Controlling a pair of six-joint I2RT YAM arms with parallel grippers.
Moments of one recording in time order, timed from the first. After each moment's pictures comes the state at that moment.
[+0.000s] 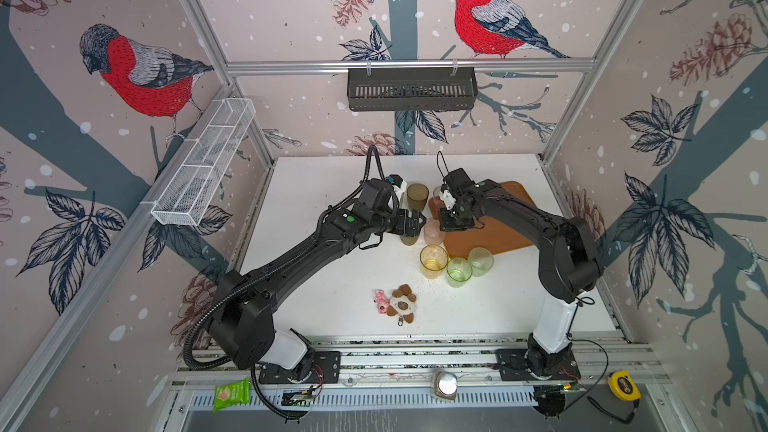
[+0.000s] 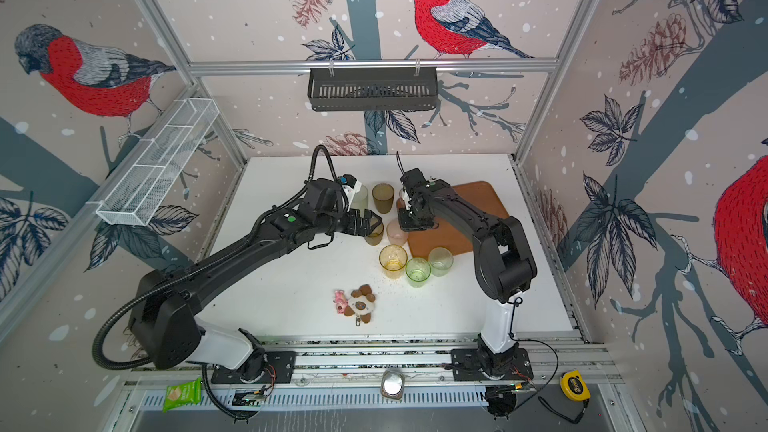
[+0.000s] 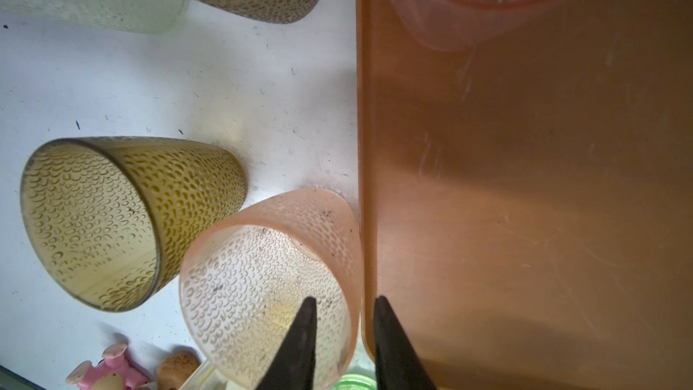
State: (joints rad) left arm -0.65 1.47 1.18 -0.39 0.24 -0.41; right arm 0.50 1.87 1.46 -0.84 -0.16 0.29
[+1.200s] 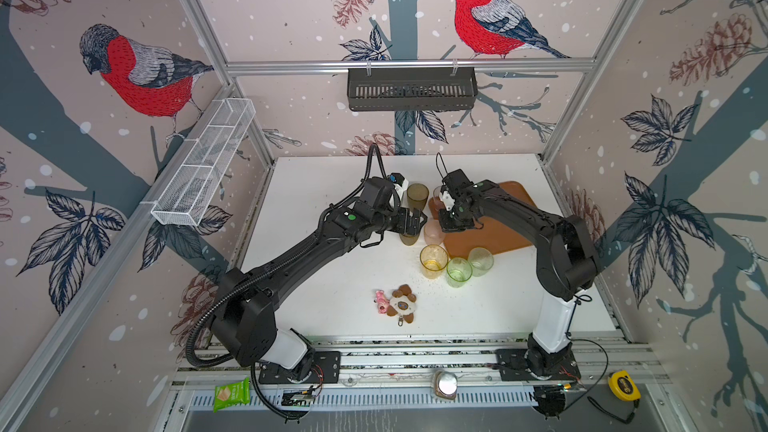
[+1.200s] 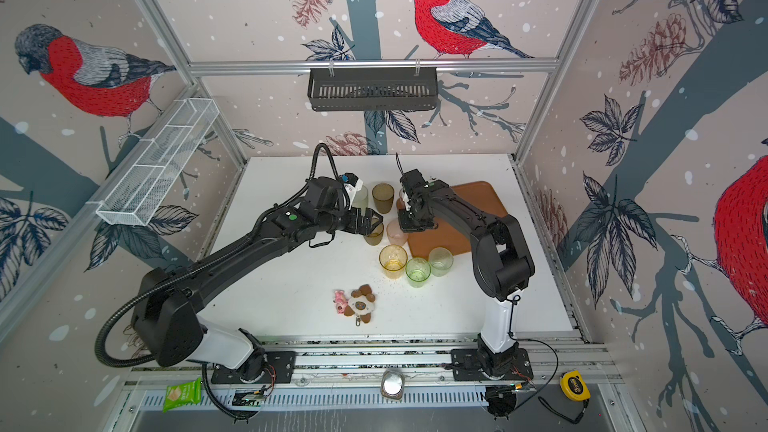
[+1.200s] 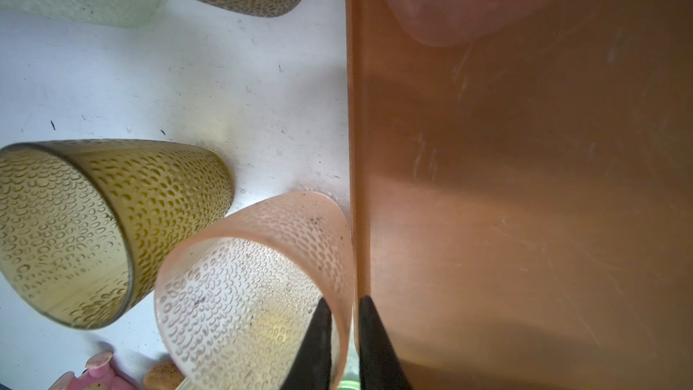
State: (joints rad) left arm -0.65 1.48 1.20 -0.39 0.24 -0.39; right arm 0.50 1.89 1.46 -0.84 -0.14 0.28
